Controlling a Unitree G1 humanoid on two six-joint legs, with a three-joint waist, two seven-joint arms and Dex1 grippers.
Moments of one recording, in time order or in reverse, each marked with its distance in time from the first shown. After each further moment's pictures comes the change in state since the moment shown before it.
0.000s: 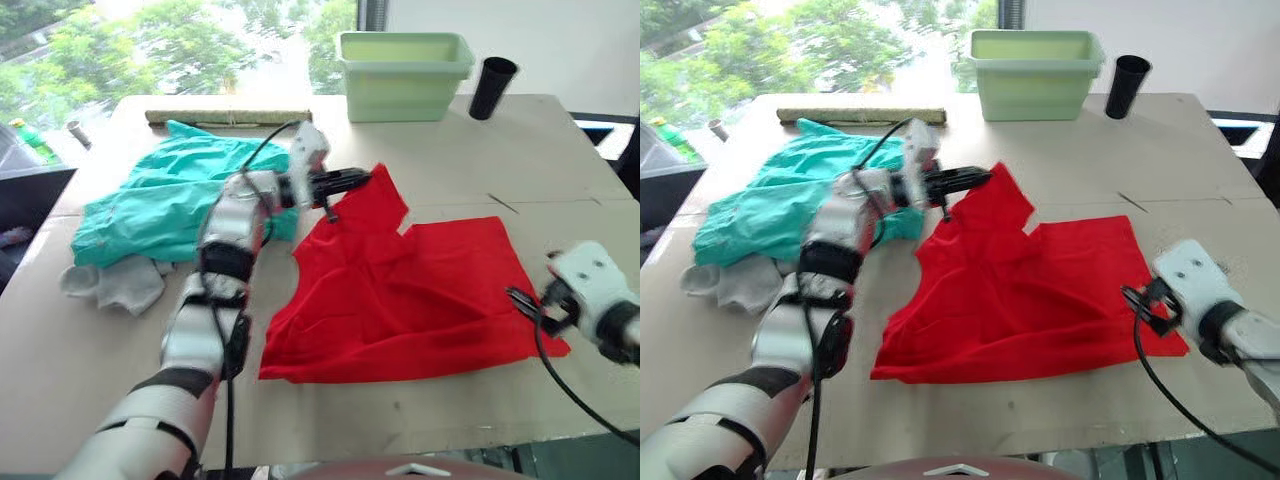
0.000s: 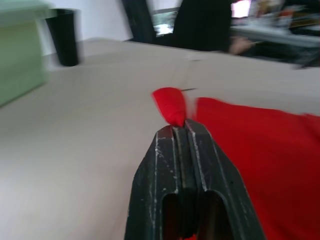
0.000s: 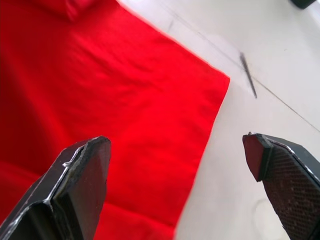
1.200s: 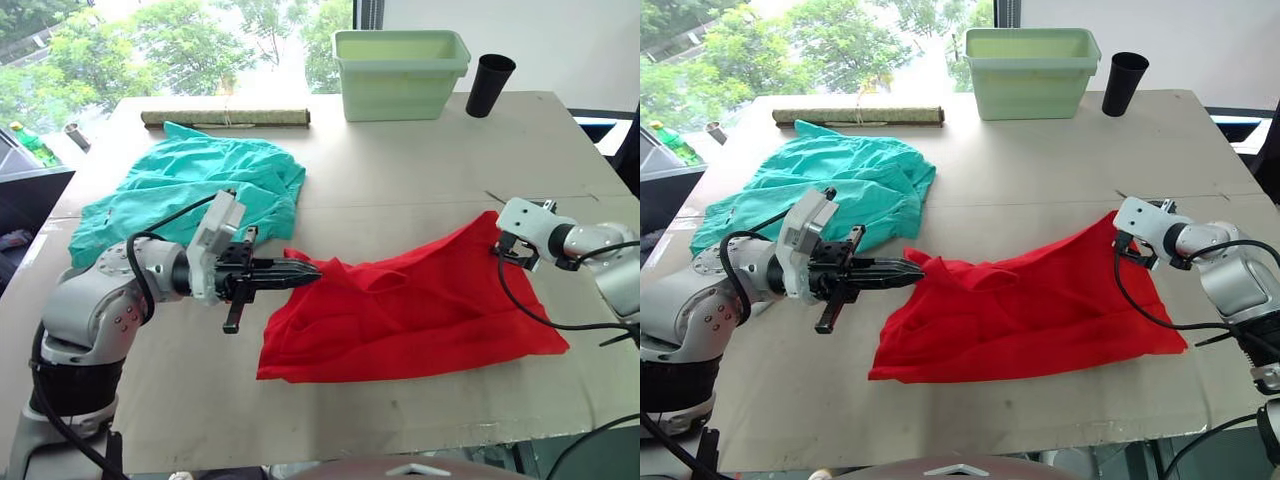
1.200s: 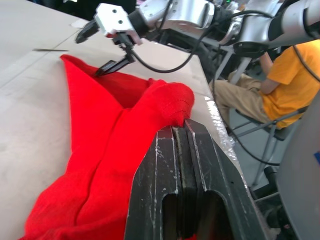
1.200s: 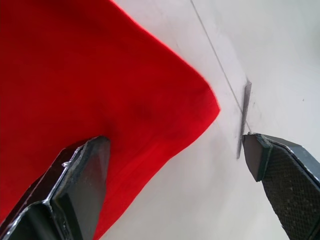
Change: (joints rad) left arm 0.567 0.420 0.166 -0.821 -0.514 0.498 -0.053; right arm -0.629 0.091 0.477 0.852 -0.486 -0.503 0.354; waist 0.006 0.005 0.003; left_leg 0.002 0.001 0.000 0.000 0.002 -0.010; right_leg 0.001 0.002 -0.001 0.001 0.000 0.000
